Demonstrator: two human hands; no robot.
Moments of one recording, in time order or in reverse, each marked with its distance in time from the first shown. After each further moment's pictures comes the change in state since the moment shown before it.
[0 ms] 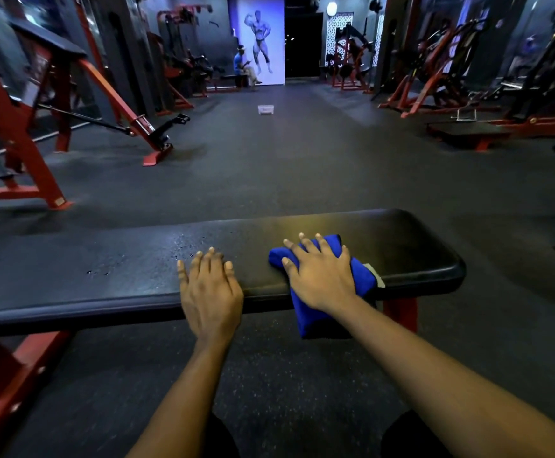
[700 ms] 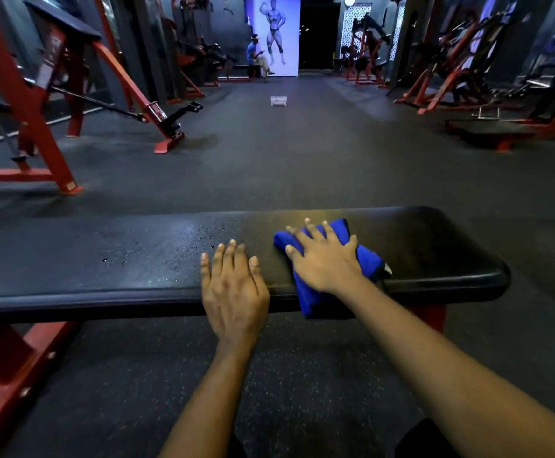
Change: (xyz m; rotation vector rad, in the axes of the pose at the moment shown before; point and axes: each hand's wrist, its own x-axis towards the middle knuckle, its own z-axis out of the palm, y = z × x) left_hand -0.002 -0.007 0.007 0.017 0.002 0.008; right_hand 0.040 -0.033 0.009 -0.021 -0.118 -0.011
